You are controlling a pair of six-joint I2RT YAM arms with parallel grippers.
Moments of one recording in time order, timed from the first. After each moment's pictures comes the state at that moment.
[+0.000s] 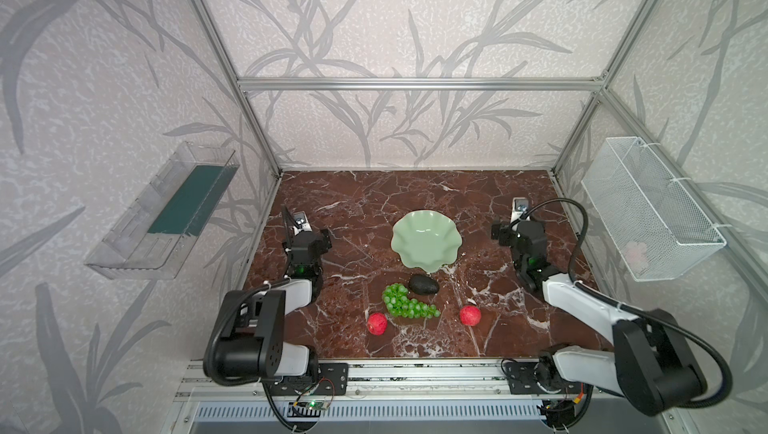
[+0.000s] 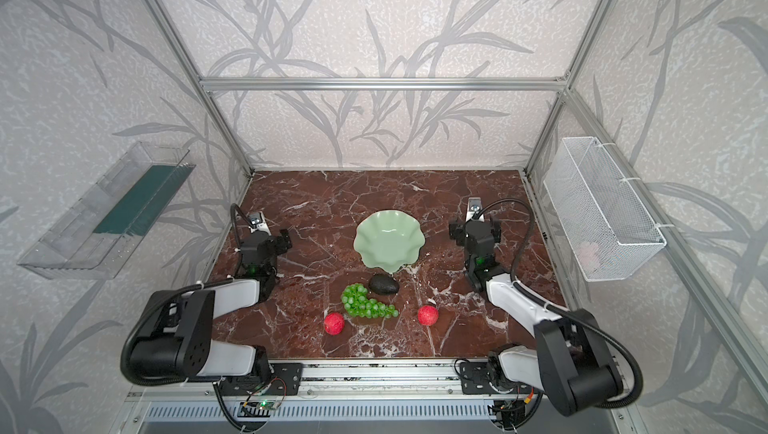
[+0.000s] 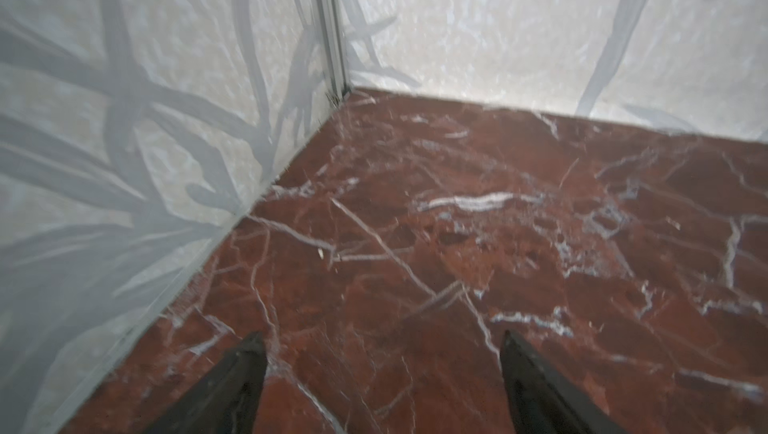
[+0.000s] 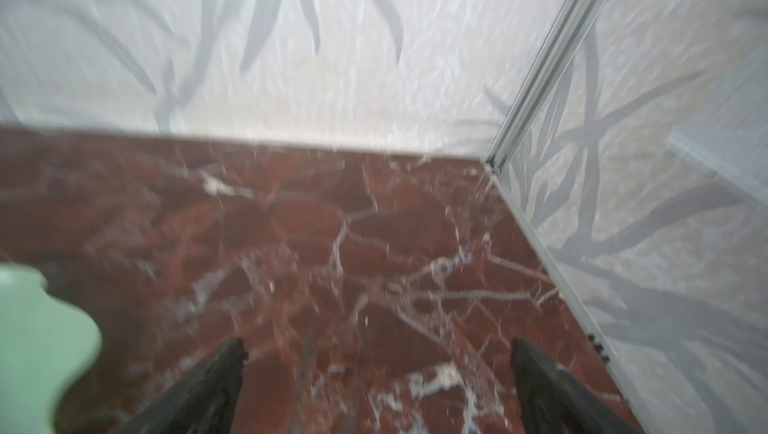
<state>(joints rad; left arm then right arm) 0.01 1.33 0.44 0.58 -0.39 -0.14 0.28 1.17 0.60 0.37 0.43 0.07</state>
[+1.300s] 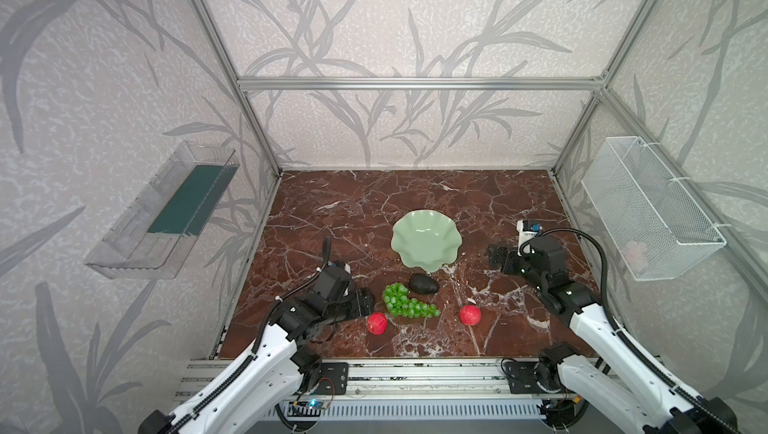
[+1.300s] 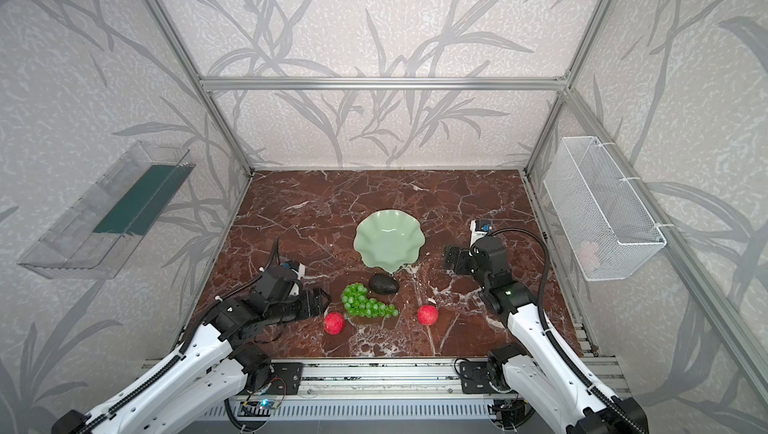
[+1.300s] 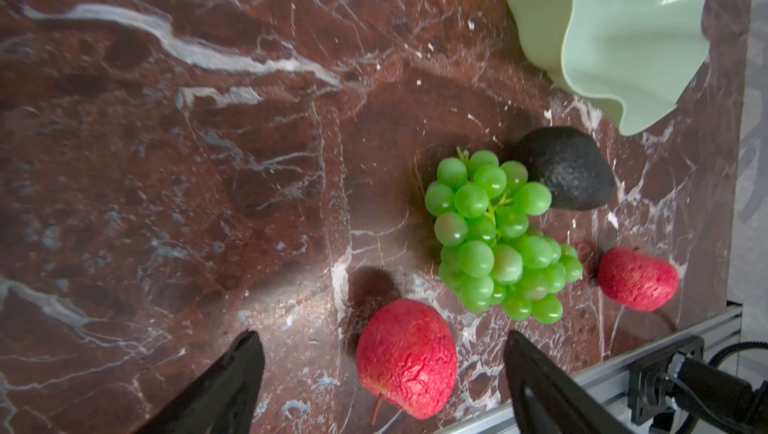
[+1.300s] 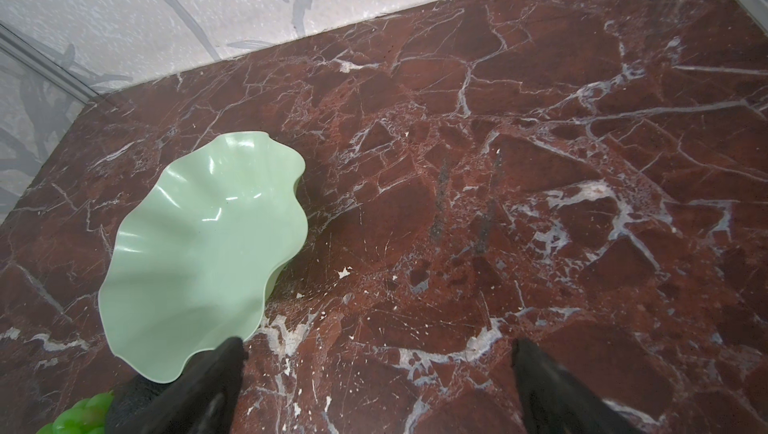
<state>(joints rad) -0.61 0.71 0.47 -0.74 0.09 -0.78 0.30 0.85 0.53 -0.24 0.02 0.38</state>
